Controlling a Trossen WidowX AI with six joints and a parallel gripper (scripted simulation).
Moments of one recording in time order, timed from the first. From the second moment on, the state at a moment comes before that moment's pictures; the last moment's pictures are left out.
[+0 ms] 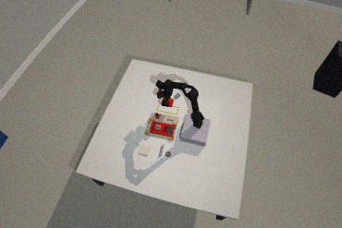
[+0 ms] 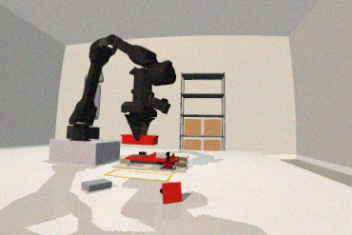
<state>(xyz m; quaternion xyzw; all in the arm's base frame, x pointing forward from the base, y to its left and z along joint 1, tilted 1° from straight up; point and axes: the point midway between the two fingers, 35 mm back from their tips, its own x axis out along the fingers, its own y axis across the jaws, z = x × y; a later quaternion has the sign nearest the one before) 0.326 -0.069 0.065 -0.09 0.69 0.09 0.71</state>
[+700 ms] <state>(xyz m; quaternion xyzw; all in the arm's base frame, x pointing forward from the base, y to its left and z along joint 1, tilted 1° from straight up) 0.328 -0.069 0.049 -0.09 0.69 0.09 0.71</state>
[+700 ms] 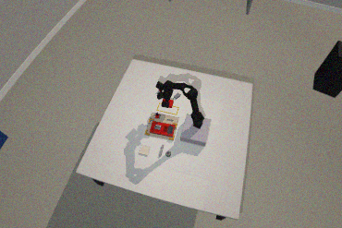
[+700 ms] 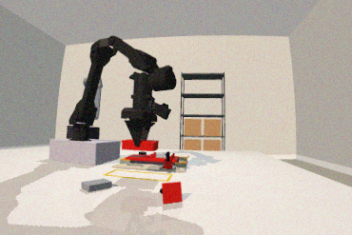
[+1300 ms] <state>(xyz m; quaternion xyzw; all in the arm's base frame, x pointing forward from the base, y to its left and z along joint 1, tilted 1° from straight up) 0.328 -0.070 0.035 -0.09 0.69 0.09 0.71</state>
